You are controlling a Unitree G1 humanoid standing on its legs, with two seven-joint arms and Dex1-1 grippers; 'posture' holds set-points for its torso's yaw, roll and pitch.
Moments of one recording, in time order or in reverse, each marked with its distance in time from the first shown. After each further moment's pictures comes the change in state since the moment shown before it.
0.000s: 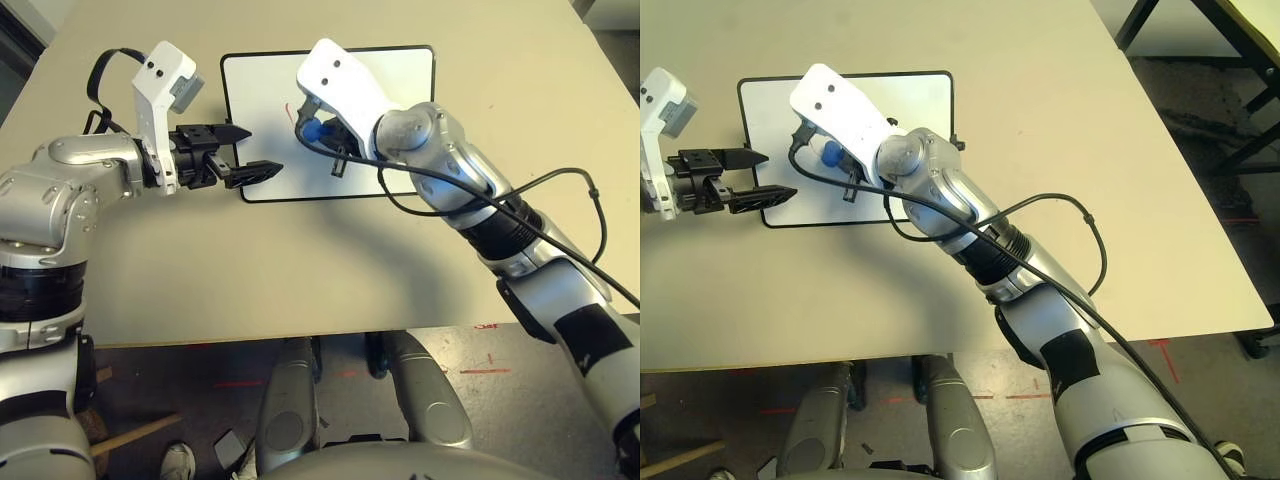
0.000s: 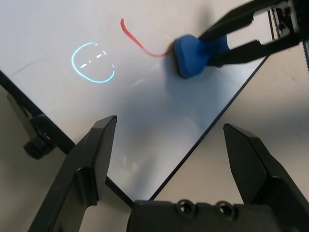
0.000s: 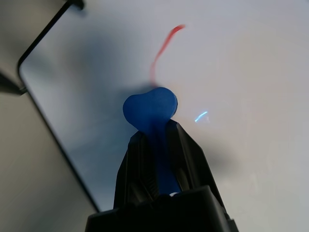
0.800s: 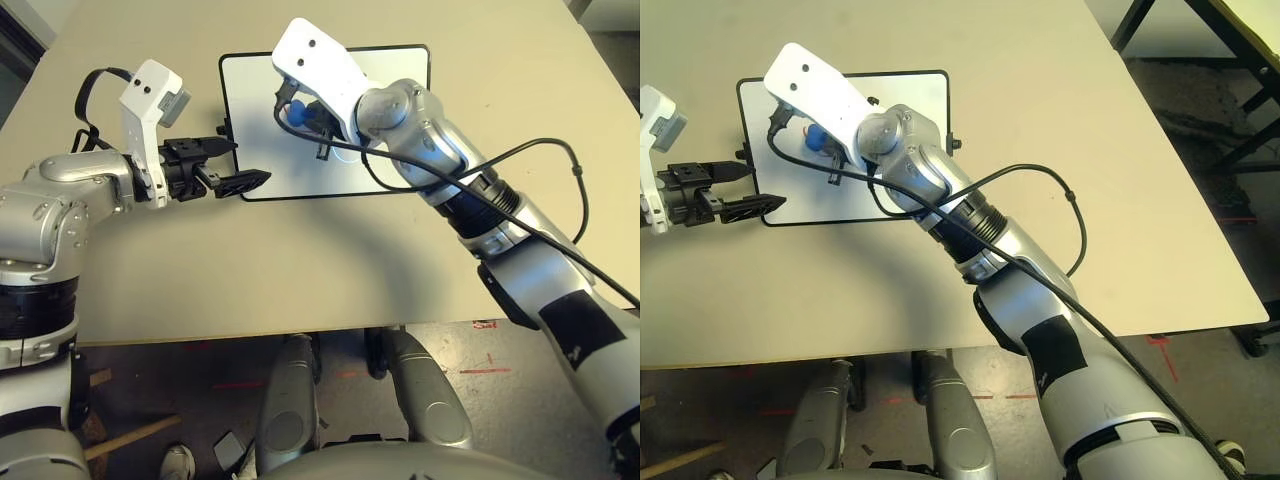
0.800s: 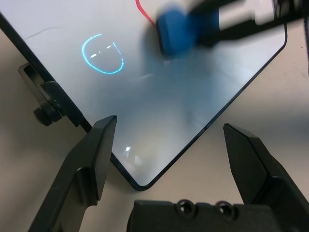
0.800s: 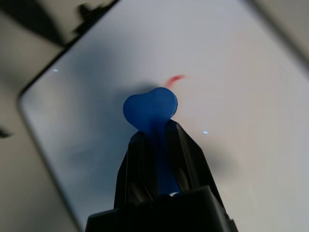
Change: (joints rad) left arm 0.076 0.008 0.061 -0.031 -0.024 0.026 0.044; right arm -0.067 0.126 -0.032 0.187 -0.047 -0.136 0.008
